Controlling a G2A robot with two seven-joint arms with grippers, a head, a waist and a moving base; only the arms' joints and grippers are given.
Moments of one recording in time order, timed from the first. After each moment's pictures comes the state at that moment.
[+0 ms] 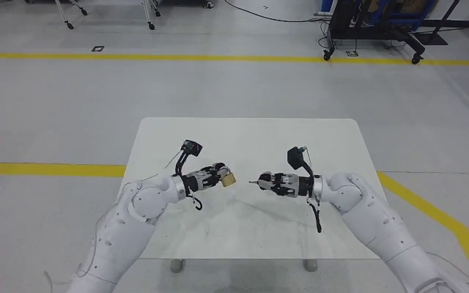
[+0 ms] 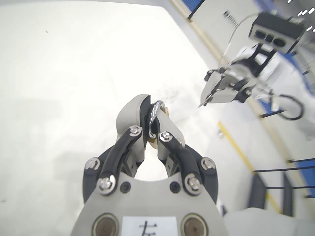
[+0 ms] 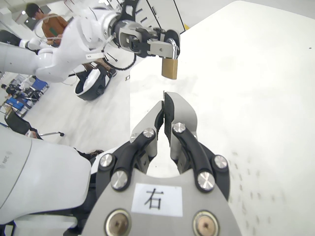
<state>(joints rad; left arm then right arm) 1.14 -1.17 -1.09 -1.39 0.24 -0.40 -0.70 -1.09 -1.02 0.96 -1.25 -0.25 -0.96 0.51</state>
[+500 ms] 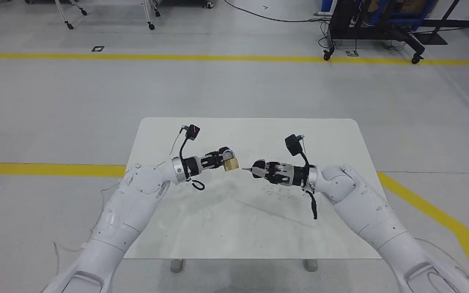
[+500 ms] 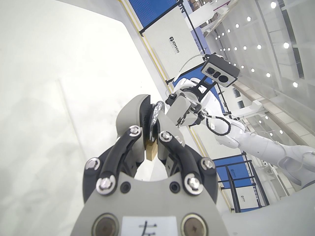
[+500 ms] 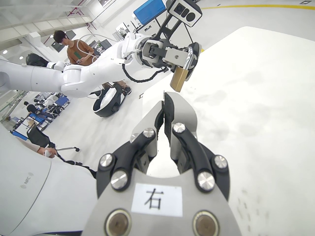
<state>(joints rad) 0.94 -1.21 -1.00 -1.12 -0.12 -0.50 -0.81 -0.99 -1.06 0.88 -1.16 -0.10 -0.98 0.52</state>
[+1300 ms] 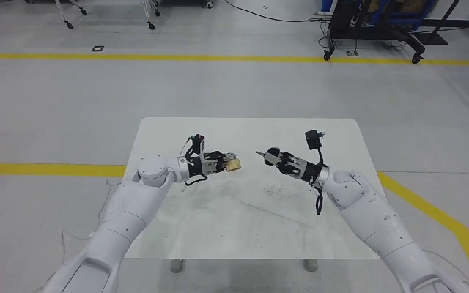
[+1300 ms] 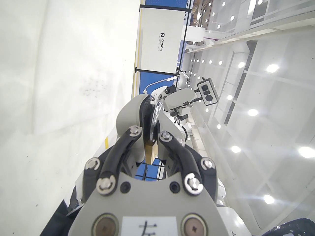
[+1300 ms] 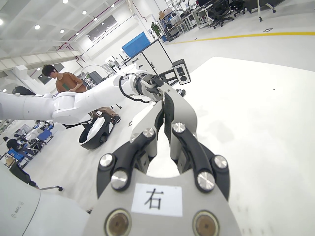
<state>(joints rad) 0.85 -1.26 -0.95 -0.96 -0.52 -0.02 -0.99 -1.08 -1.05 1.00 -1.21 -0.18 -0.91 0.32</state>
